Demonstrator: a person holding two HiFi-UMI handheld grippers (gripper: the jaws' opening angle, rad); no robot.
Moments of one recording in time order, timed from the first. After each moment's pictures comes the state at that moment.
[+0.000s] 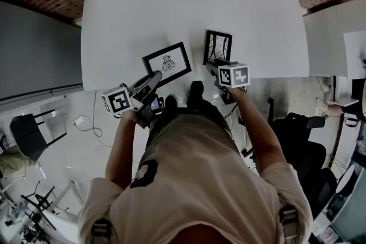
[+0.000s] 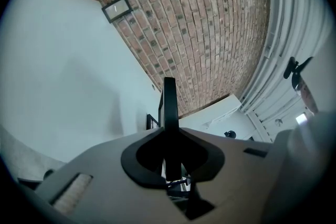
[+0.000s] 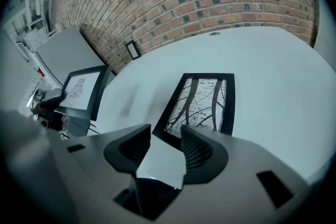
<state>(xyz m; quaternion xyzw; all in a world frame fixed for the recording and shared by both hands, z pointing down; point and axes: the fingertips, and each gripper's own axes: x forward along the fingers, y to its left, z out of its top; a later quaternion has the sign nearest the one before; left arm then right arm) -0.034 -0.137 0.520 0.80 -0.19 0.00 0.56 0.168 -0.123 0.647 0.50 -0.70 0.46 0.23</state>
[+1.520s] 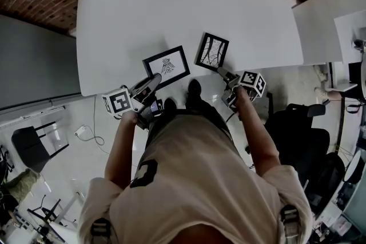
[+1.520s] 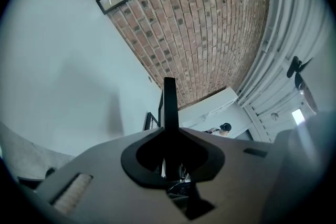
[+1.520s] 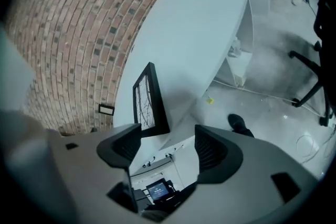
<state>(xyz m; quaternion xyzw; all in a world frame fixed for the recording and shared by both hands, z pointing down) -0.021 -0.116 0.522 0.81 -0.15 0.02 0.56 0.224 -0.035 0.670 0.56 -0.45 0.69 -0.11</state>
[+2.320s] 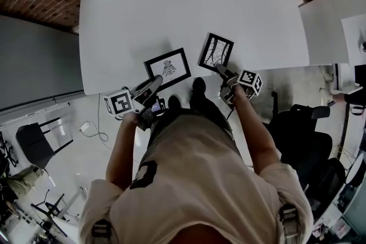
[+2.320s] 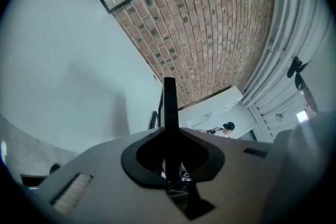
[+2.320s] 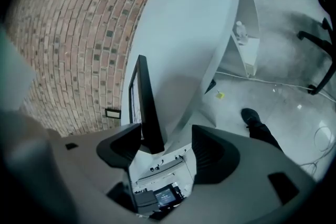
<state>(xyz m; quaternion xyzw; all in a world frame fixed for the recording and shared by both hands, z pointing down) -0.028 -0.121 0.533 0.80 -0.17 0.04 0.58 0.210 -0.062 0.702 0.52 -0.46 0.70 -0.17</state>
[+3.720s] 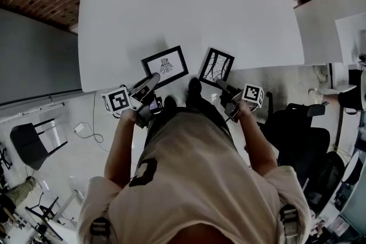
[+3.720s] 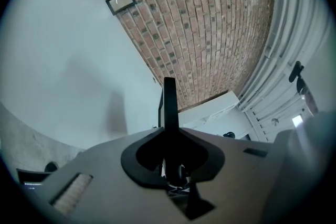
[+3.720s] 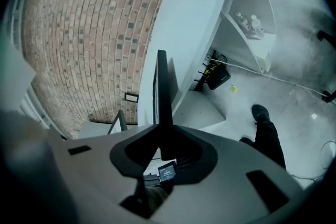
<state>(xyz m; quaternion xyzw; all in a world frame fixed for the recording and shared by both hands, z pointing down) -0.047 -0.111 0.540 0.79 -0.18 0.03 0.59 0.181 0.001 0.665 0.45 -0.54 0.68 -0.18</state>
